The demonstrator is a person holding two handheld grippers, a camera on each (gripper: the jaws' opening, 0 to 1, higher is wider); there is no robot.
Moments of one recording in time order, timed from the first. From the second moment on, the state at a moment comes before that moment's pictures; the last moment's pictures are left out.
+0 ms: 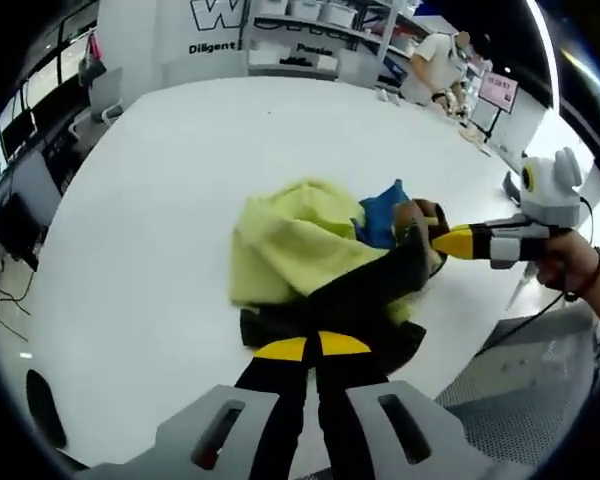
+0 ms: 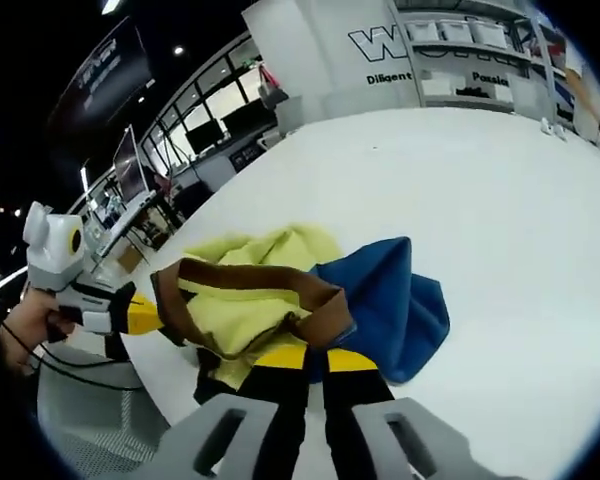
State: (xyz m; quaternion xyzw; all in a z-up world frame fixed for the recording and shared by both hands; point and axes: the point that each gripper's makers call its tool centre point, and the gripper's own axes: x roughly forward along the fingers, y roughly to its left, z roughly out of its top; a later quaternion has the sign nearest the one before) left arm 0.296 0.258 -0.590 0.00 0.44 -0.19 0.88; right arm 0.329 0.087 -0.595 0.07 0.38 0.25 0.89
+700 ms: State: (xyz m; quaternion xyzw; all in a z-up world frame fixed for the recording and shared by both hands) left arm 0.297 0.273 -0.533 0.00 0.39 -0.18 0.91; right arm 0.330 0.086 -0.543 0.01 0.32 0.26 0.91
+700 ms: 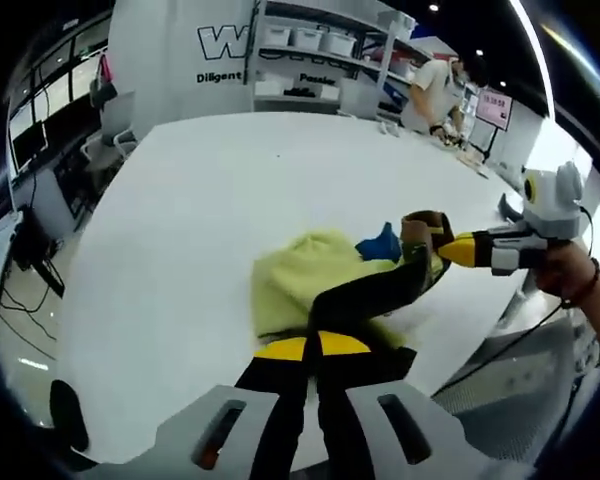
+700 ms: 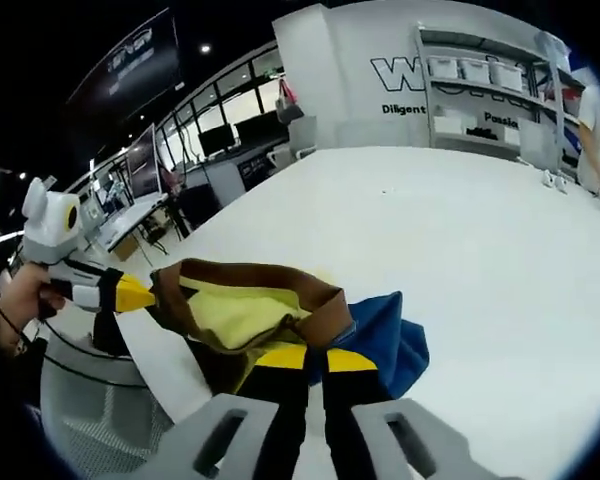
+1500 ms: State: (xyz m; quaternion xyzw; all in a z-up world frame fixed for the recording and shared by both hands) left arm 0.310 0.274 -0.474 -0.03 0.38 -0.19 0.91; right arm 0.357 0.079 -0.463 -0.03 0.22 0.24 0.94
